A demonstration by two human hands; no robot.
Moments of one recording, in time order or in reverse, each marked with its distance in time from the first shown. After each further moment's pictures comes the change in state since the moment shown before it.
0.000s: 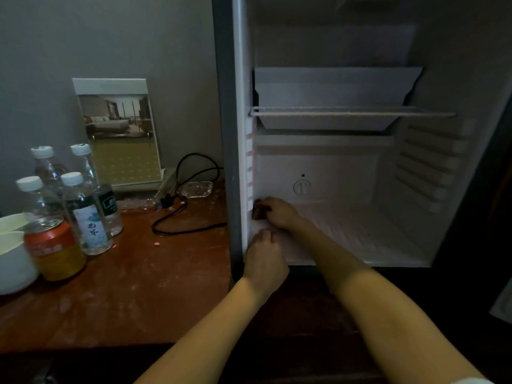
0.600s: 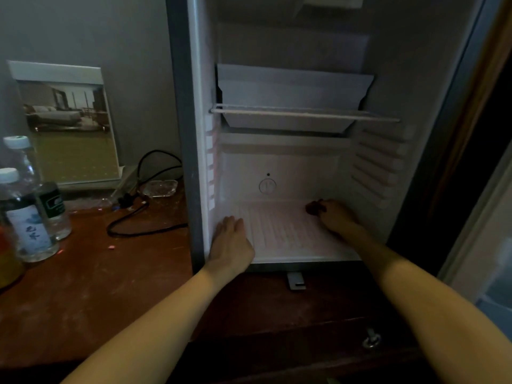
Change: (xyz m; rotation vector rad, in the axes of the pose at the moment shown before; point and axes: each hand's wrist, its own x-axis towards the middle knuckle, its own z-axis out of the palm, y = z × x) left_hand 0.027 0.002 0.002 -0.241 -0.089 -0.131; right_hand -0.084 0.149 -0.105 -0.043 0.336 0.451
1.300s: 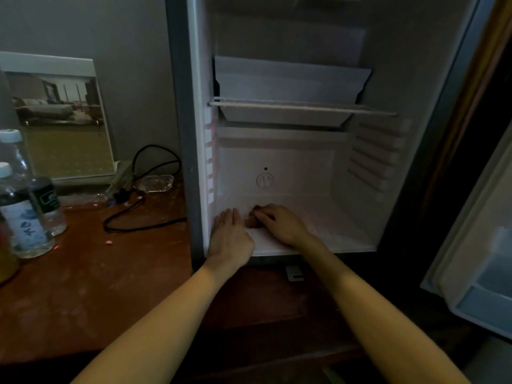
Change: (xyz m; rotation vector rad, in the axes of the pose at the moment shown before) left_hand 0.003 -0.001 0.004 0.021 0.008 -0.021; right_hand -0.084 -0.099 0.051 -0.044 -0.154 -0.455
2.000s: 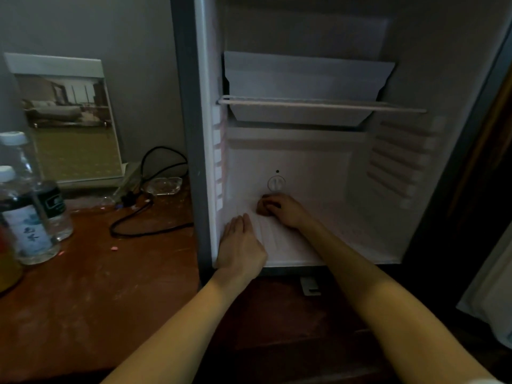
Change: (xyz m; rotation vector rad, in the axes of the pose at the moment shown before) left_hand 0.004 -0.001 0.006 -0.022 -0.012 -0.010; right_hand 0.067 0.023 0.002 -0.025 -0.032 -0.004
